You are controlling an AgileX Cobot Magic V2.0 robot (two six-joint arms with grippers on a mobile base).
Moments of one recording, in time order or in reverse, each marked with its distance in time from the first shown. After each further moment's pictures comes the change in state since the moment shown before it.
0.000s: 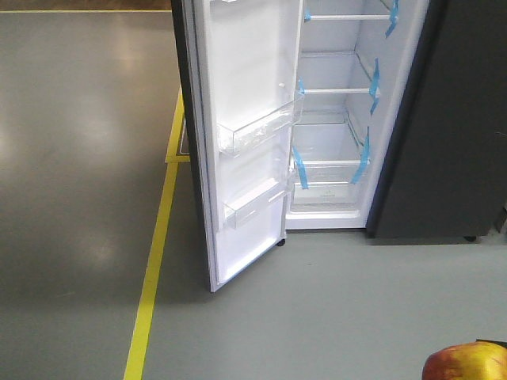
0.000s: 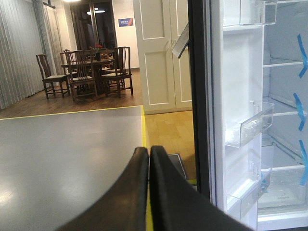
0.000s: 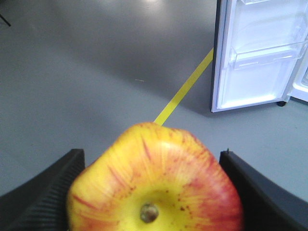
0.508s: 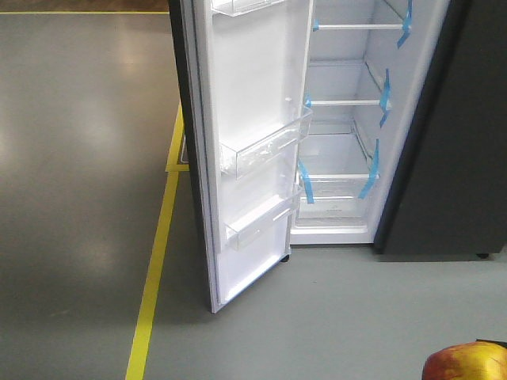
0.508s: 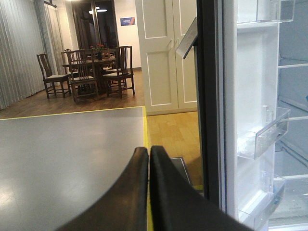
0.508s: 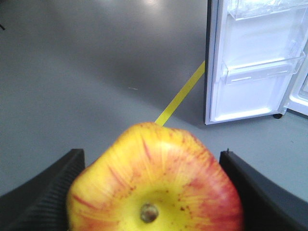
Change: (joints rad) left arm 0.000 0.000 0.000 0.000 0.000 0.000; right arm 0.000 0.000 0.000 0.000 0.000 0.000
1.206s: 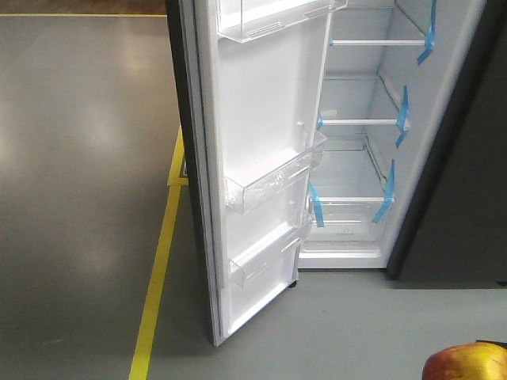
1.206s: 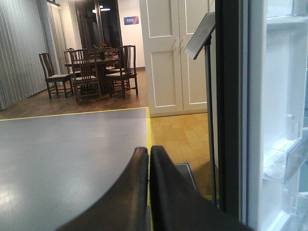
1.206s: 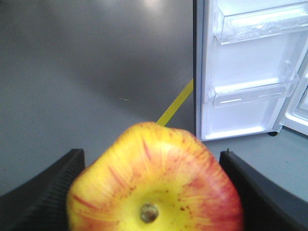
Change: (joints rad) left arm 0.000 0.000 0.000 0.000 0.000 0.000; right arm 0.000 0.000 0.000 0.000 0.002 0.000
